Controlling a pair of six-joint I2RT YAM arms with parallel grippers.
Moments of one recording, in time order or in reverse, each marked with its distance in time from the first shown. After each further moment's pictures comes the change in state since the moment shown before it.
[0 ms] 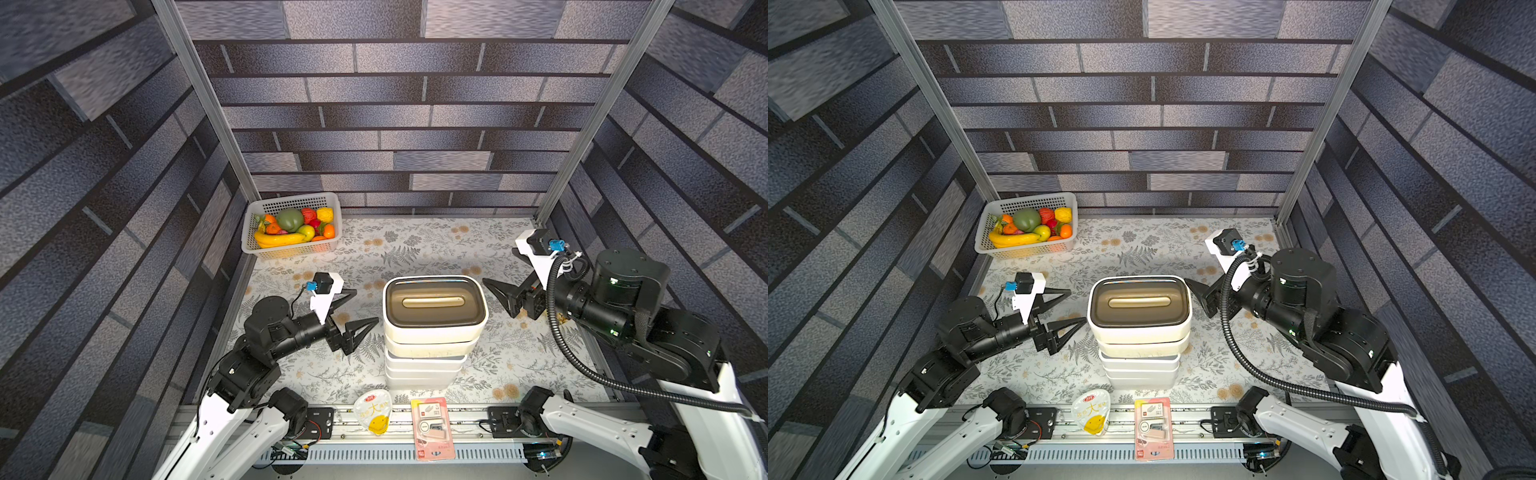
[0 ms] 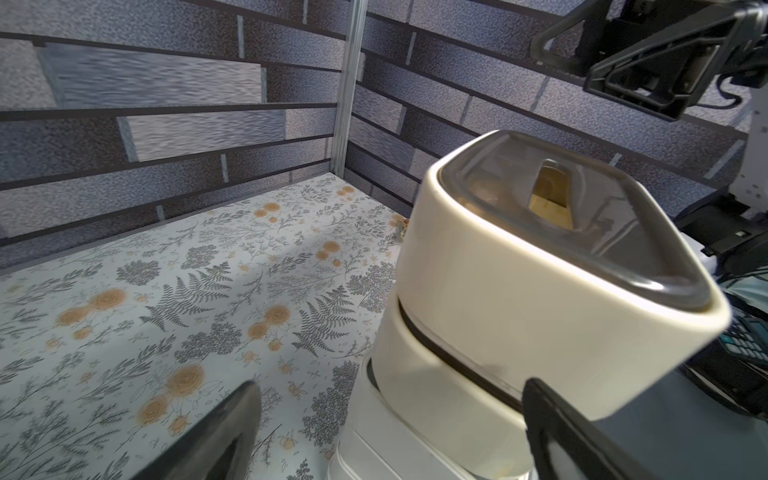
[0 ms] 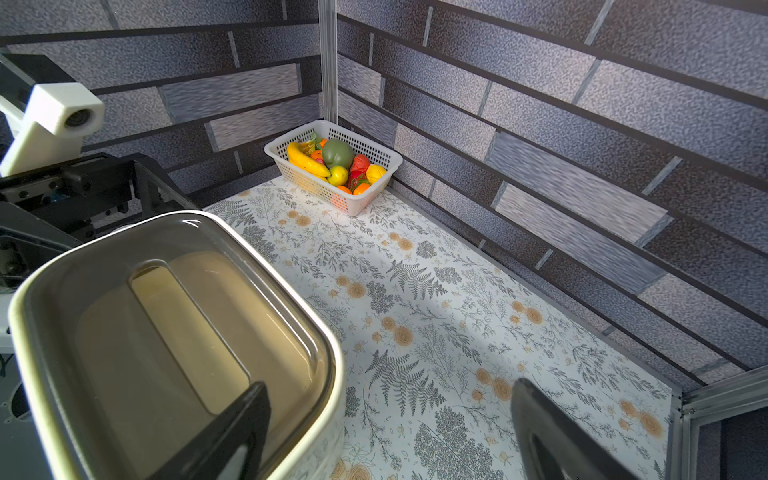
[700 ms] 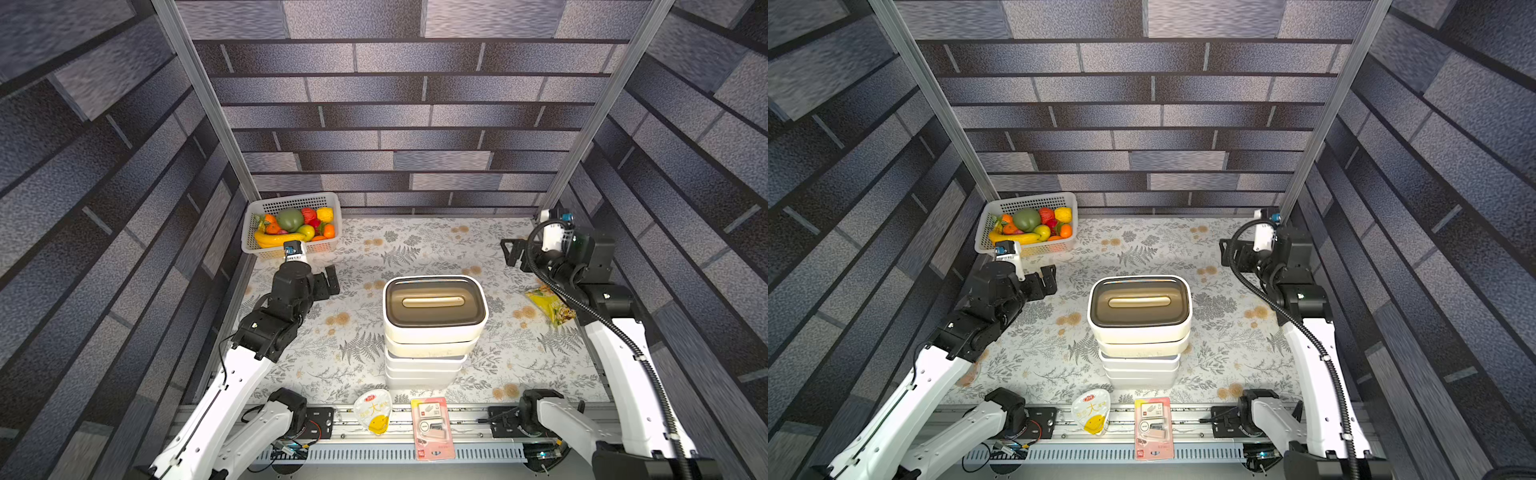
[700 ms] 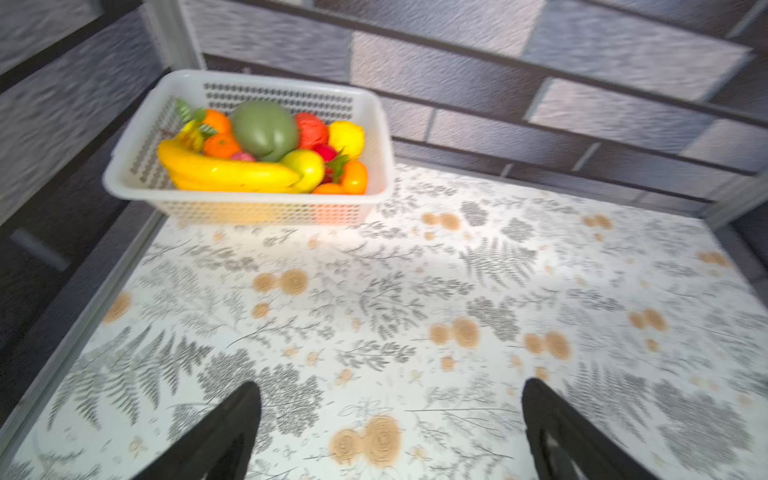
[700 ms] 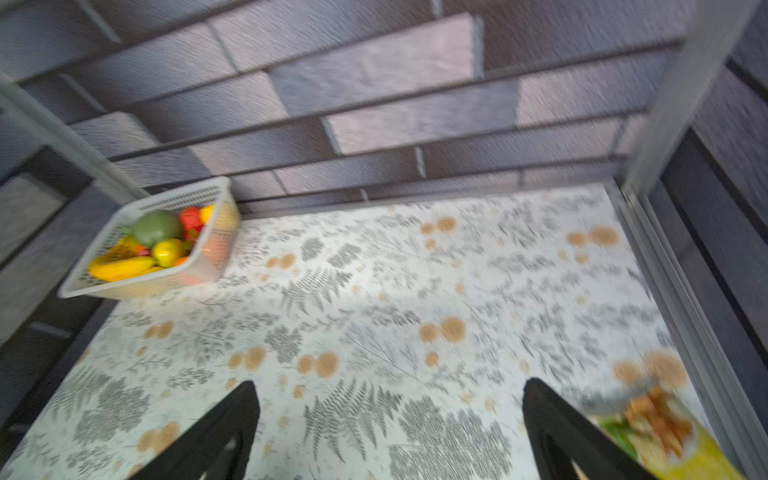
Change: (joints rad) left arm 0.163 0.285 0.023 -0.114 -0.821 -0.214; right arm -0.803 0.008 -0.618 0.497 -0.267 0.327
